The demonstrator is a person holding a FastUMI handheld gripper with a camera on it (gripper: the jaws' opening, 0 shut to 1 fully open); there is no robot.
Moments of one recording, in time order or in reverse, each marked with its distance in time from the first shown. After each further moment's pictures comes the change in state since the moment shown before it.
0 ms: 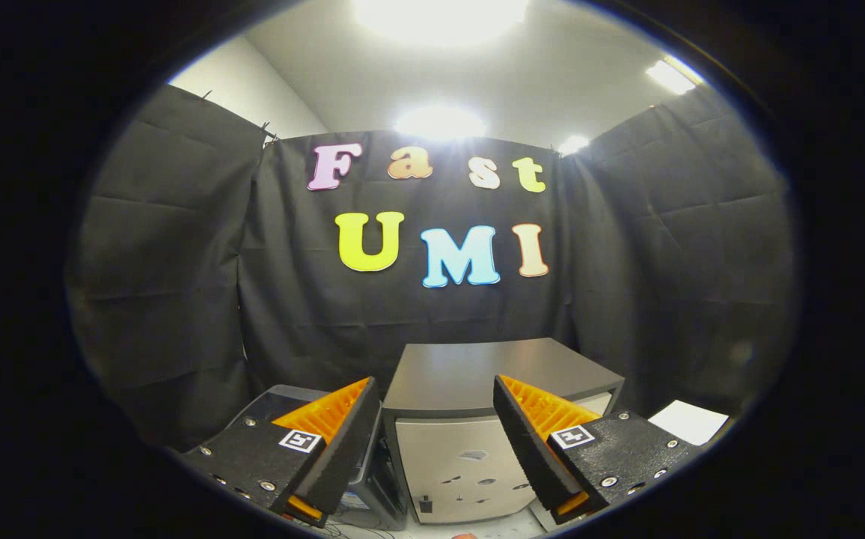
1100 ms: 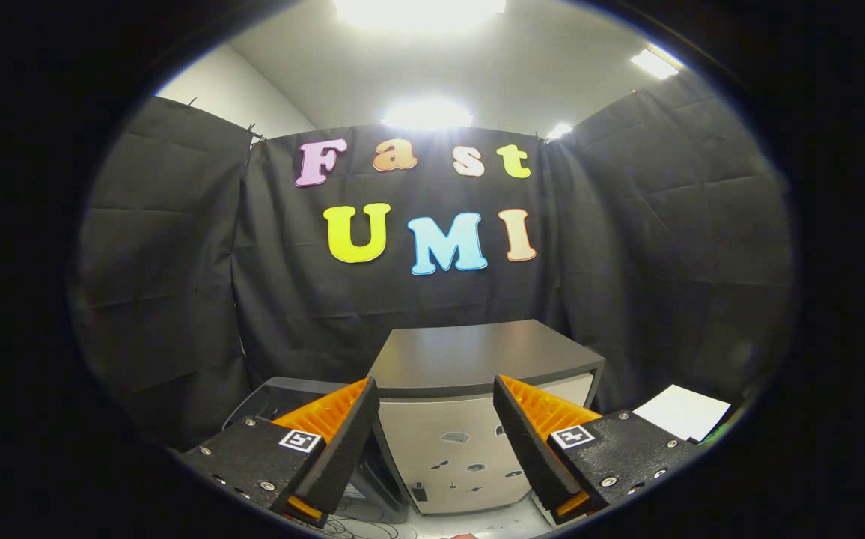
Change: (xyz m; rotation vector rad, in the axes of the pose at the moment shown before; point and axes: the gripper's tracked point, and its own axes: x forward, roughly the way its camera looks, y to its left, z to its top) arm -0.015 -0.021 -0.018 0.053 0.031 -0.007
